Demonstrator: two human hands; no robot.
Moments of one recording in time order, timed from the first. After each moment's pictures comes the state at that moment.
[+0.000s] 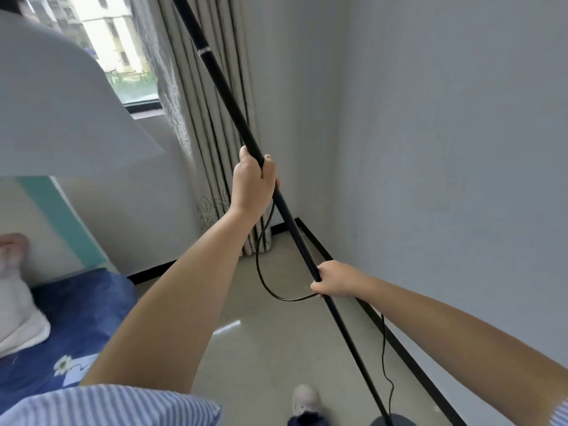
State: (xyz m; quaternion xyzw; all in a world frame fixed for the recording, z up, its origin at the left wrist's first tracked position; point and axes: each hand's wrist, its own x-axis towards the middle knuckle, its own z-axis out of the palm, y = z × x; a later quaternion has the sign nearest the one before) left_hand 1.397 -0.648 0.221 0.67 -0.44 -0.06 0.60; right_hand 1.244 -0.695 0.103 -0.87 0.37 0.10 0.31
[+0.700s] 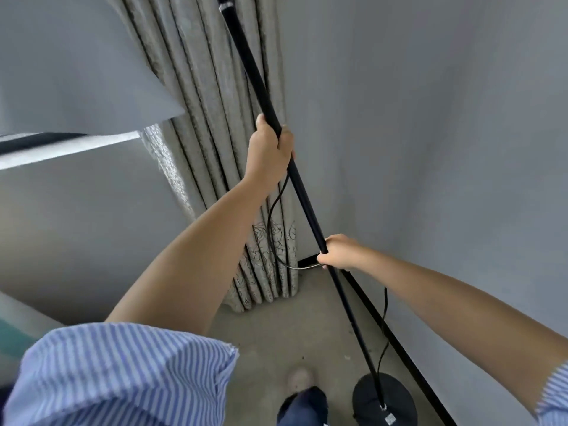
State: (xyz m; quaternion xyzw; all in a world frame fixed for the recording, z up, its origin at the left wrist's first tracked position) left_hand 1.744 -1.029 0.212 0.71 -0.44 -0.05 0.55; right_hand 1.609 -1.084 0.076 -0.88 0.36 0.09 0.28
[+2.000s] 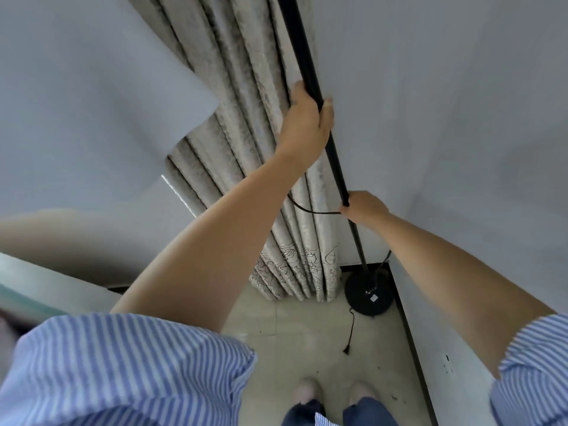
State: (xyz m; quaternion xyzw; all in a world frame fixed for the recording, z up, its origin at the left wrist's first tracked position) left_hand 1.887 -1.295 0.198 0.82 -0.38 0.01 0.43; right_hand 1.826 -1.389 0.041 -0.90 0.28 0.06 0.34
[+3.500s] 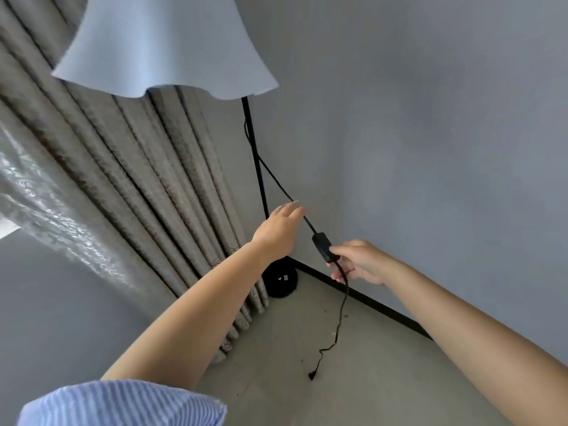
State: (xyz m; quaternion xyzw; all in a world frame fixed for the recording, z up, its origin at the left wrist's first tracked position) left_hand 1.811 -1.040 0.129 0.56 -0.82 -0.11 0.06; right_hand 1.640 -1.006 0.113 -0.45 0.57 -0.24 0.65
